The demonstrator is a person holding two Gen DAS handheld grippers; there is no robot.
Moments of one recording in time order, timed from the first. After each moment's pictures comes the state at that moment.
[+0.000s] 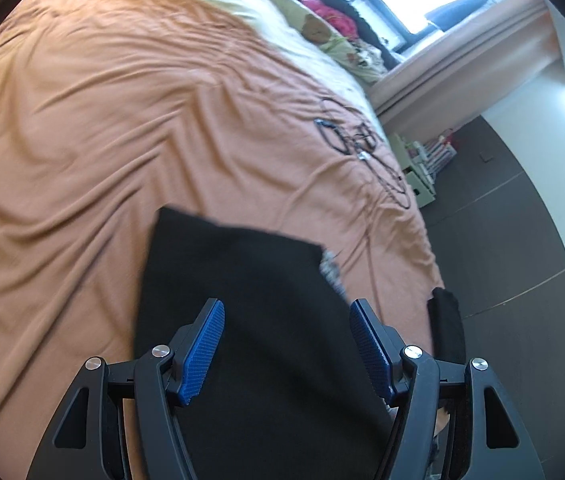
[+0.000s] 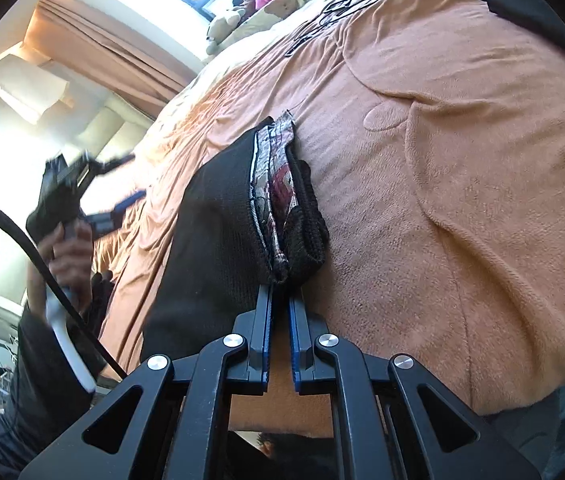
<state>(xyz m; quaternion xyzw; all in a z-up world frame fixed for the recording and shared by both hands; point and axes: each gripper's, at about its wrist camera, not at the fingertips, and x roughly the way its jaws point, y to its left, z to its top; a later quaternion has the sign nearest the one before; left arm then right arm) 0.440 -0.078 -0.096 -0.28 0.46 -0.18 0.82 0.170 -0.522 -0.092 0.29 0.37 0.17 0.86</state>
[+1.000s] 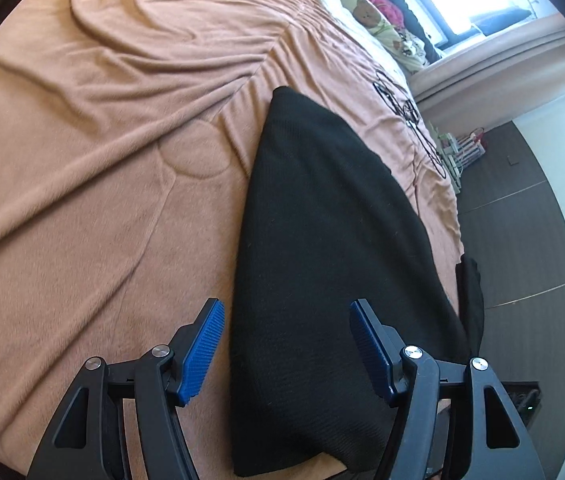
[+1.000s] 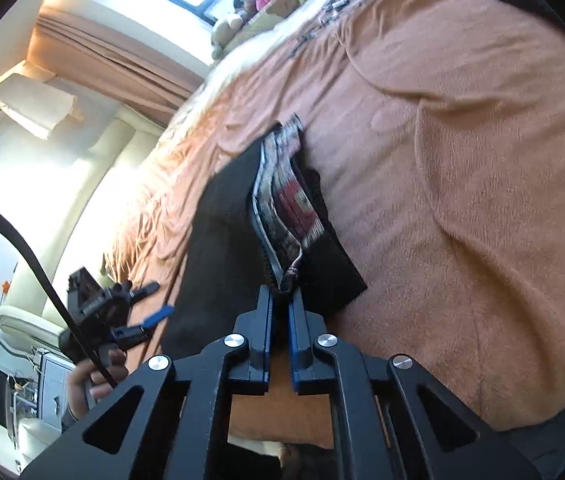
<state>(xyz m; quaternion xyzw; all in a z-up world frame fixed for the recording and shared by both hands) 0.341 -0.042 -0.171 -0.32 0.51 -0.14 0.79 0.200 -0.536 -0.100 0.33 0.35 0.20 0.85</state>
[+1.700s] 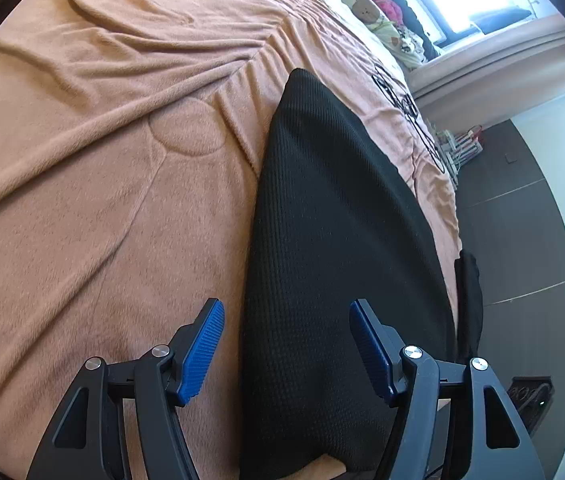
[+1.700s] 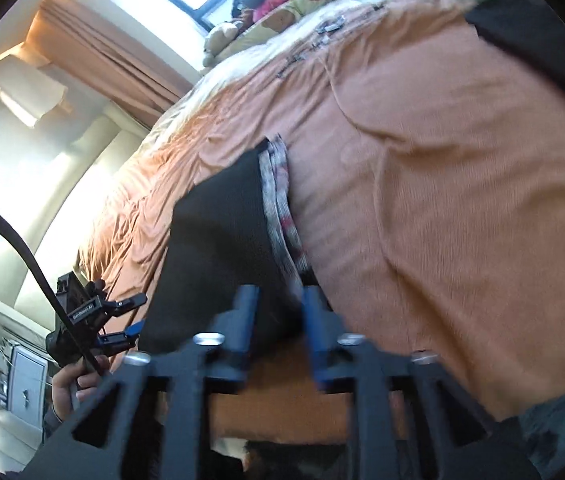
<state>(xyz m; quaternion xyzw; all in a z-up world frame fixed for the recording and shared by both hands) 0.342 -0.052 -0.182 -0.32 0.51 -0.15 0.78 0.202 -0.547 -0.081 0.27 0.35 0.16 0.88</state>
